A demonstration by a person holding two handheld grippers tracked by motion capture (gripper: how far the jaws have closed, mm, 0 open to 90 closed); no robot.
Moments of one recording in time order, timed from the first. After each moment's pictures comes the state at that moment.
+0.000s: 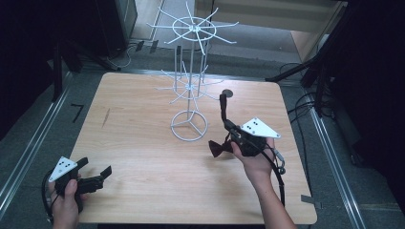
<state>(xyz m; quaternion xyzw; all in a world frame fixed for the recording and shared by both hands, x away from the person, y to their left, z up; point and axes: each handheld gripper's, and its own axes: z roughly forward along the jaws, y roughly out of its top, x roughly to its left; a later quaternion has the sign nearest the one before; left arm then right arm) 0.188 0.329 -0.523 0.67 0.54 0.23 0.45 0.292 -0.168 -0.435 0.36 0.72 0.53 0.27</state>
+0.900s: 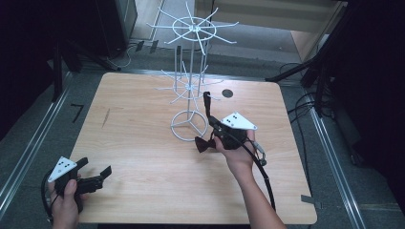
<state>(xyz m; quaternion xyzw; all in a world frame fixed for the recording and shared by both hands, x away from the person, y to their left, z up) 0.188 0.330 -0.524 0.66 0.54 0.23 0.46 0.317 -0.123 -0.449 0.37 0.73 0.52 0.26</state>
